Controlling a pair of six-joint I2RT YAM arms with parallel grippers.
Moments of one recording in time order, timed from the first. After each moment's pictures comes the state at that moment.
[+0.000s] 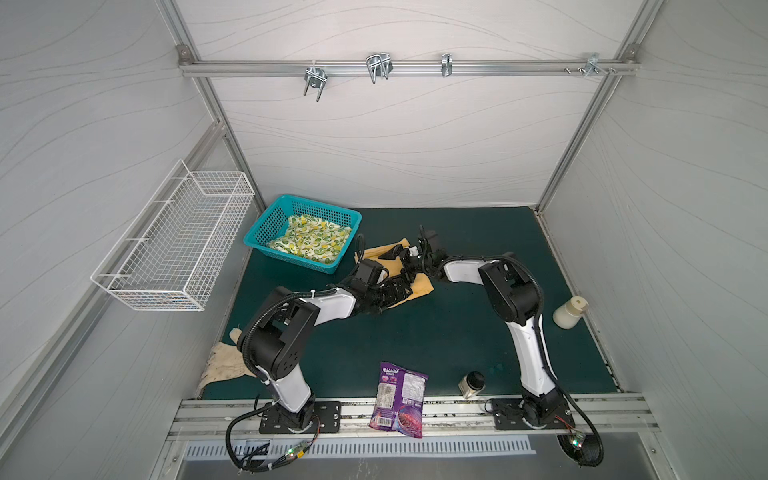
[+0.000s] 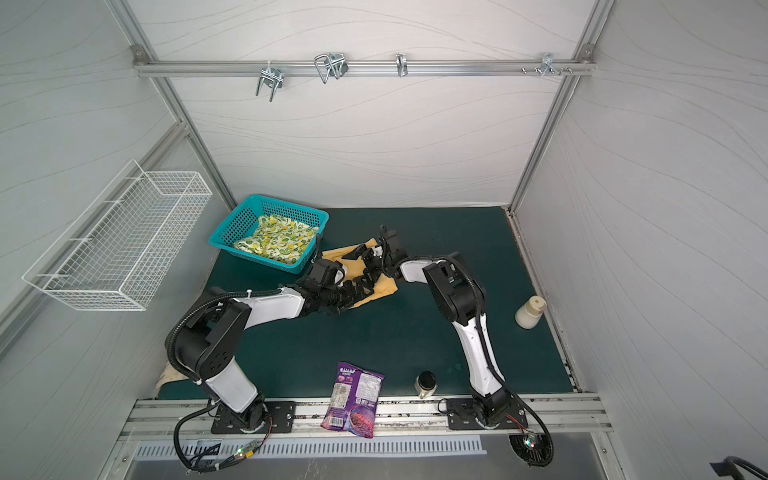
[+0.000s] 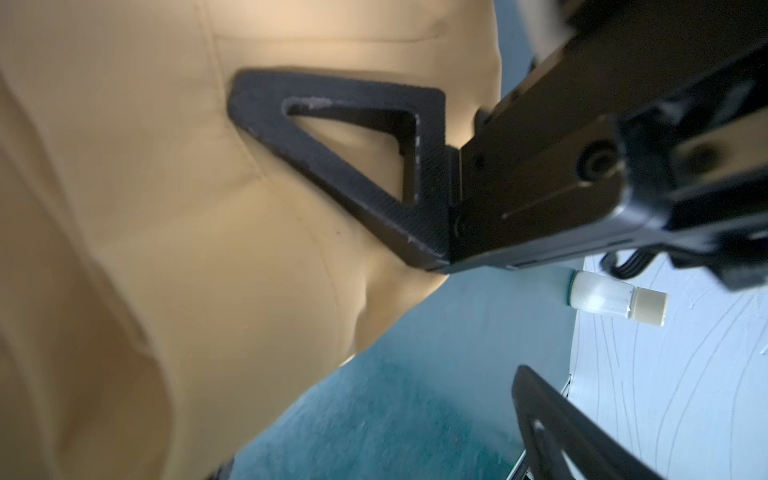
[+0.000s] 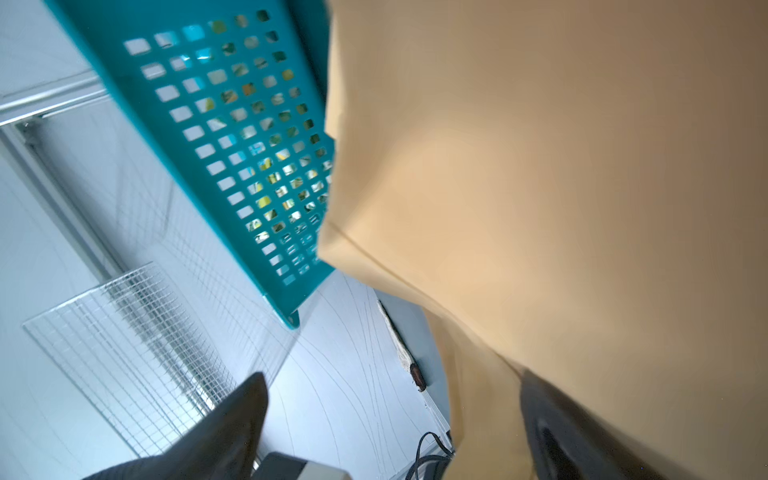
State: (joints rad) left arm -0.51 1.68 0.80 0.03 0.38 -0.83; right arm 0.60 2.25 1.42 0.27 -0.78 1.45
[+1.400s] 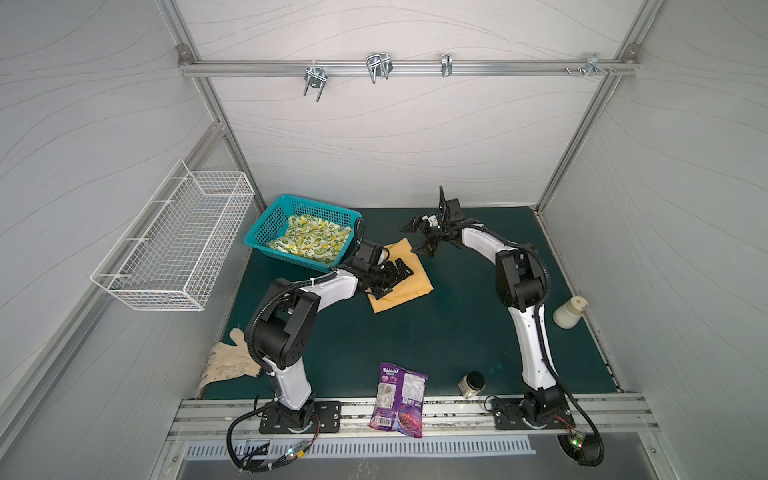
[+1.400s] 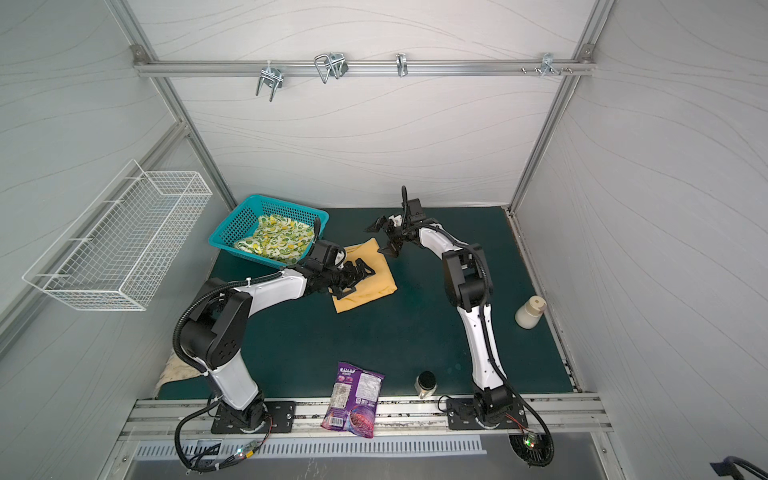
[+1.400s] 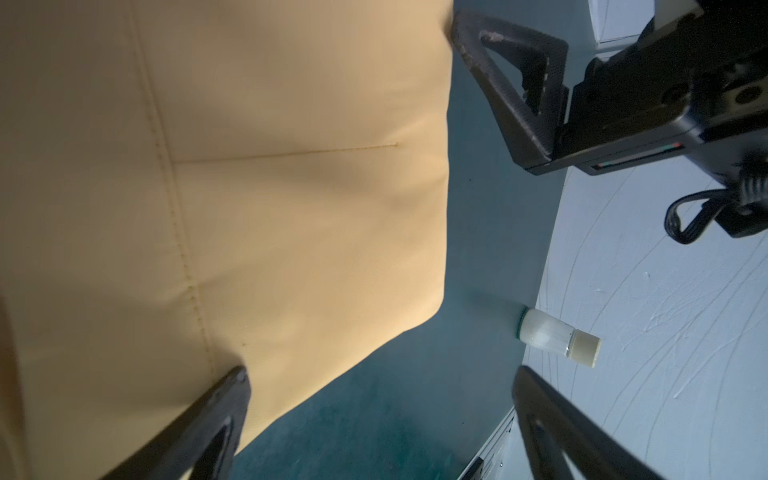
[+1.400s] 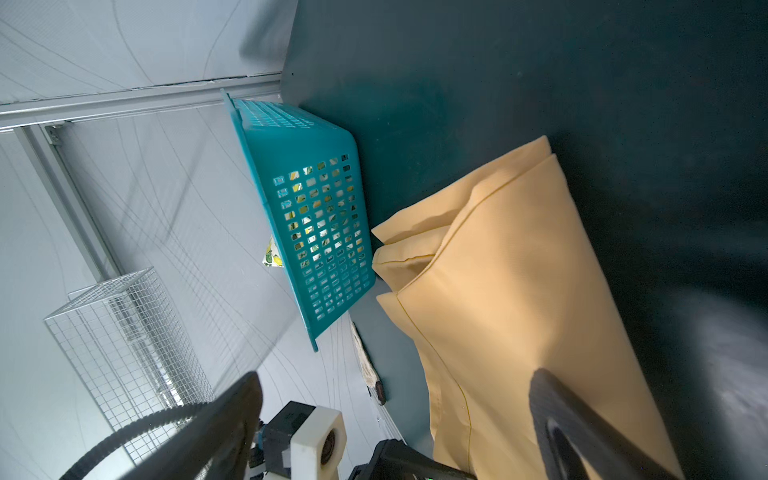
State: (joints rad) left arm -0.45 1.76 1.00 -0.09 0.44 -0.92; right arm 0.39 2.39 1.93 -0.35 -0.89 0.98
